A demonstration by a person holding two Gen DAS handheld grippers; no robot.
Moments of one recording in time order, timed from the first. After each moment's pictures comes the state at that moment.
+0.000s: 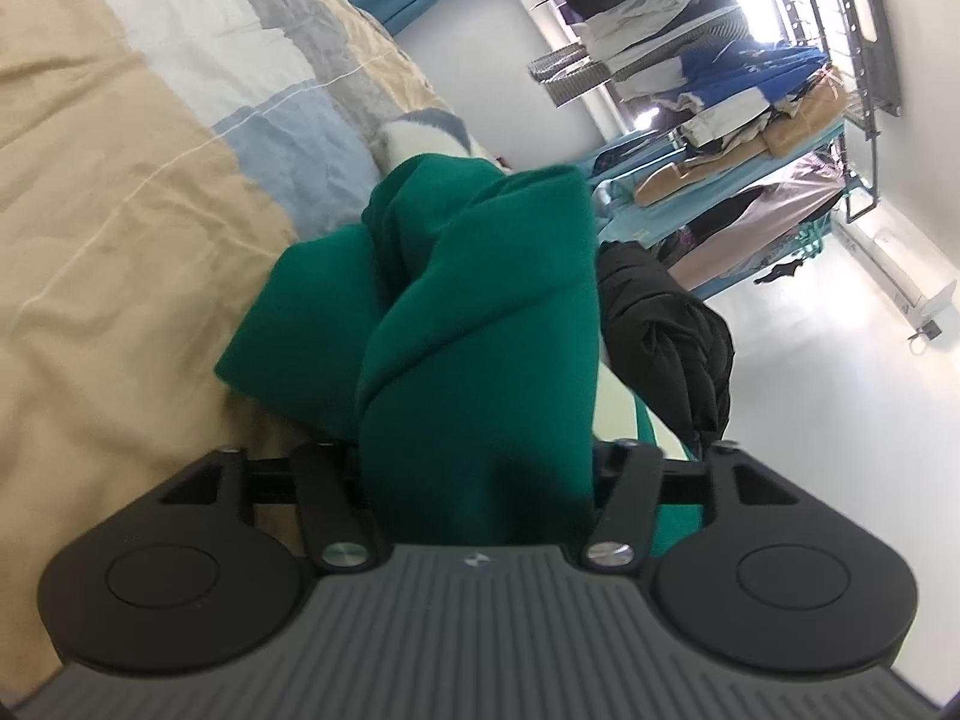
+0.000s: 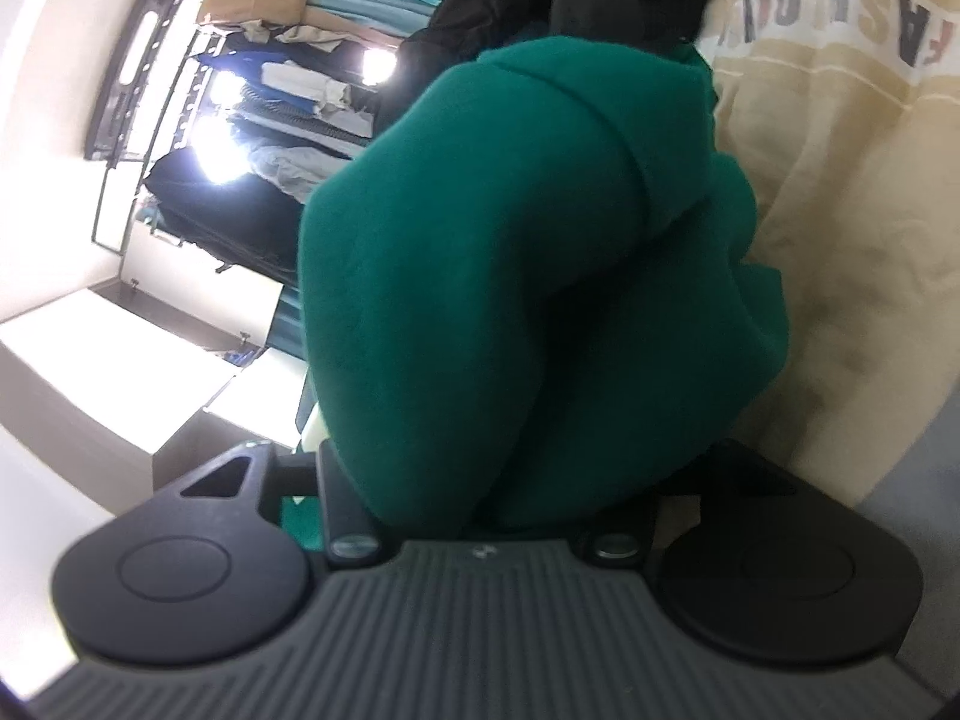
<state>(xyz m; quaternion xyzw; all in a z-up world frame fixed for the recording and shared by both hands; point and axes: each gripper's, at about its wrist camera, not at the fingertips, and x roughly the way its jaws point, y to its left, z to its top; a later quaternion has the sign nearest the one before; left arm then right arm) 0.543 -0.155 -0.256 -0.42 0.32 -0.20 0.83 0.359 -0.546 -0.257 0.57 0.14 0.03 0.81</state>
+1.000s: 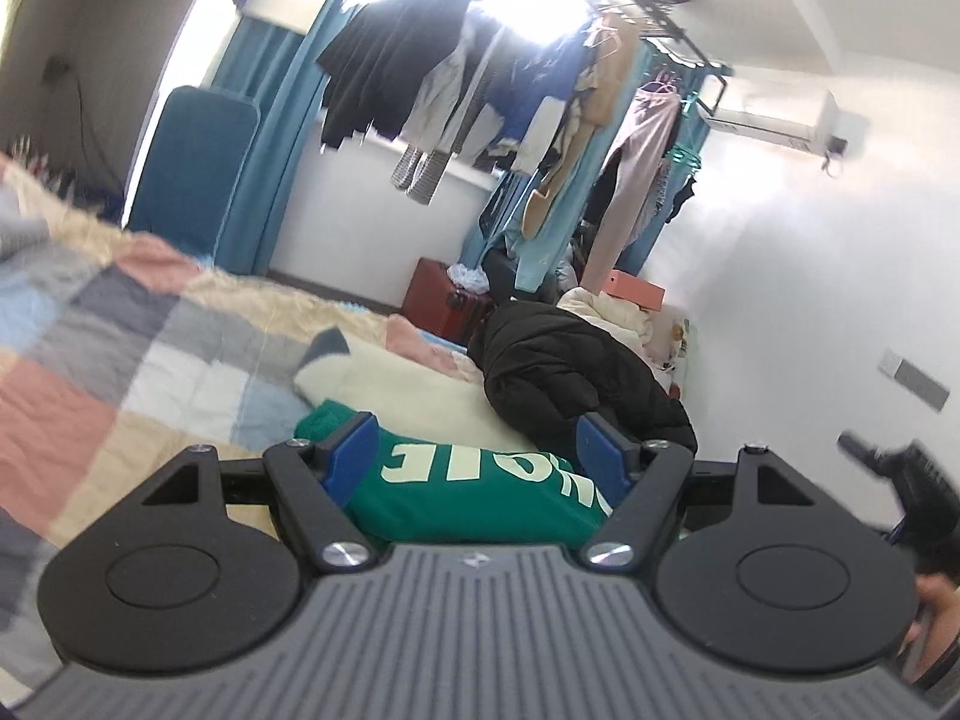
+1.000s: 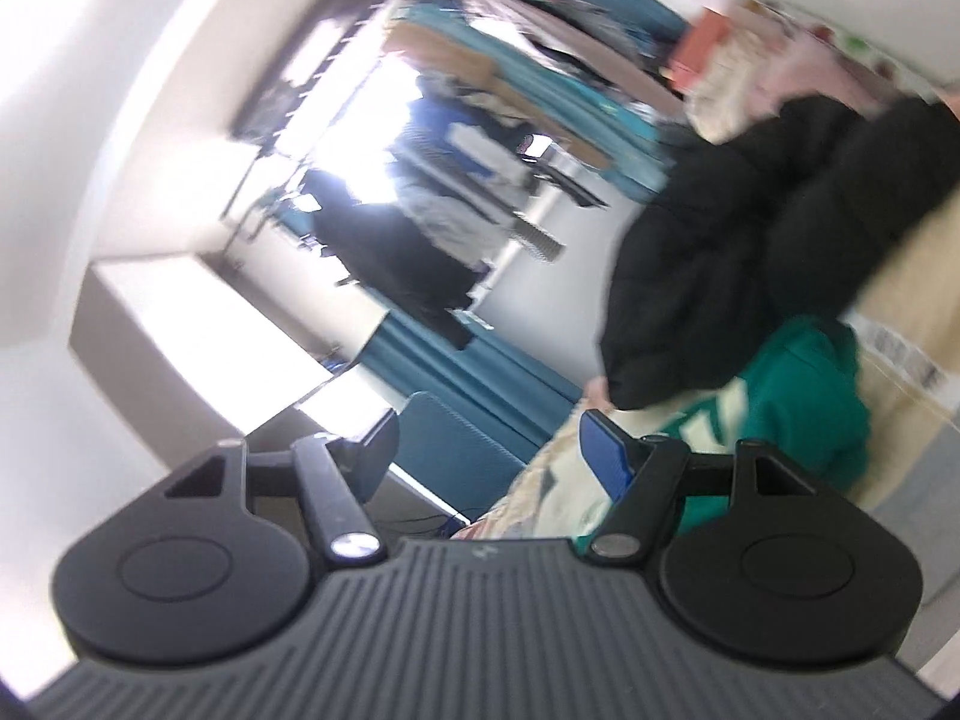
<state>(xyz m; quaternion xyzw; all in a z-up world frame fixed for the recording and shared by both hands) 0.281 -0.100 0.036 -0.16 0.19 -0.23 0.94 0.187 -0.509 -0.005 0.44 0.04 0.07 0.89</state>
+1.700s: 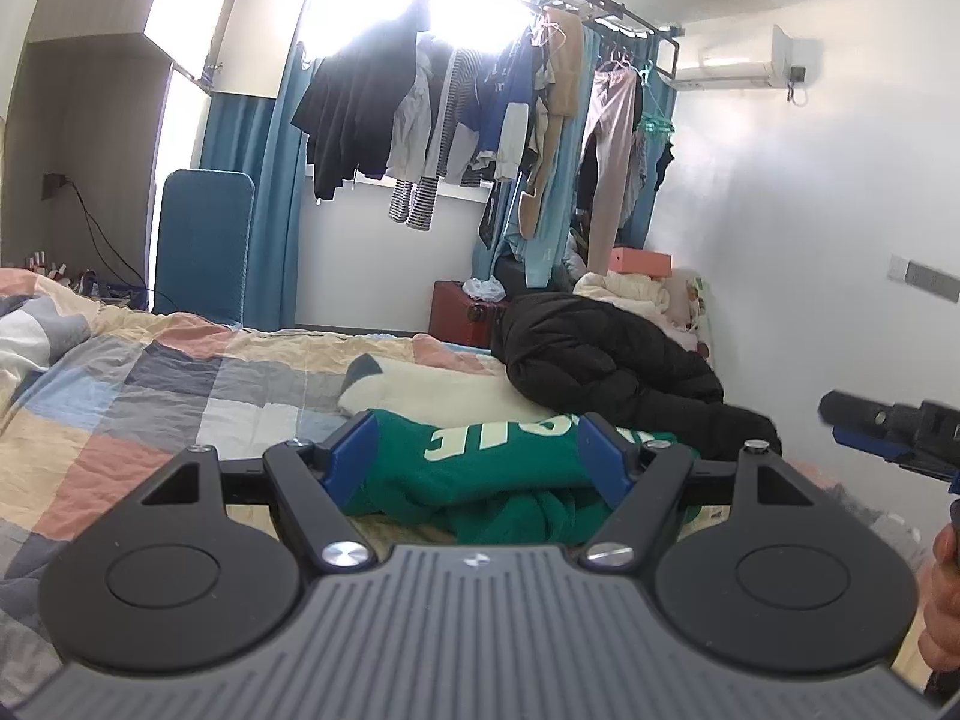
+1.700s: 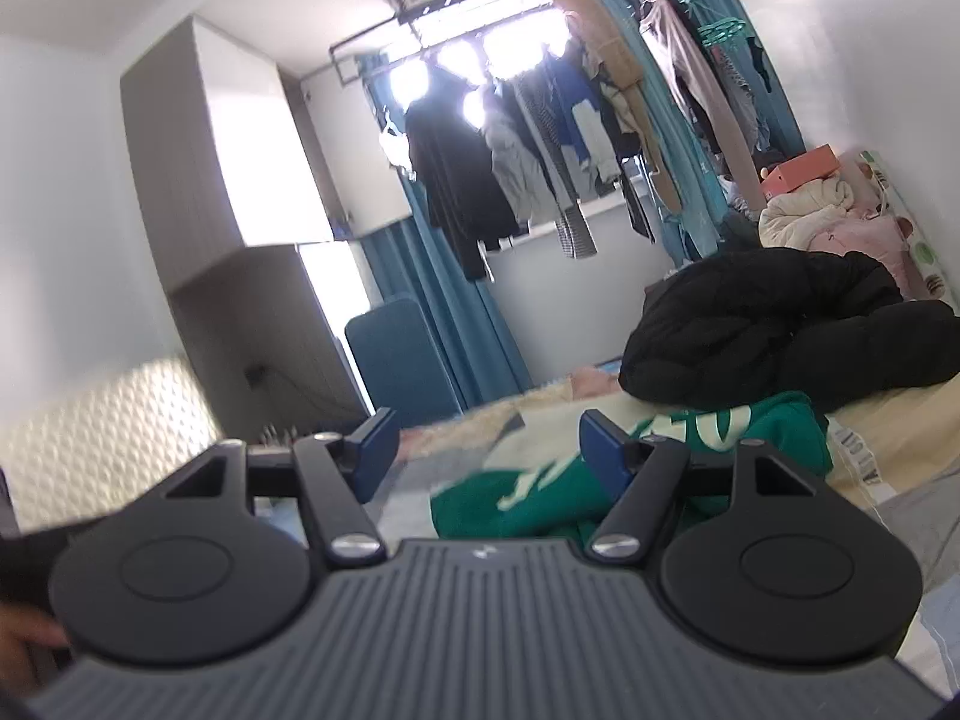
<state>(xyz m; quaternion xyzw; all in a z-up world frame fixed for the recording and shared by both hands) 0.164 -0.093 0.053 -0.06 0.16 -0.22 0.96 0.098 -0.357 0.035 0.17 0.10 0.05 0.98</state>
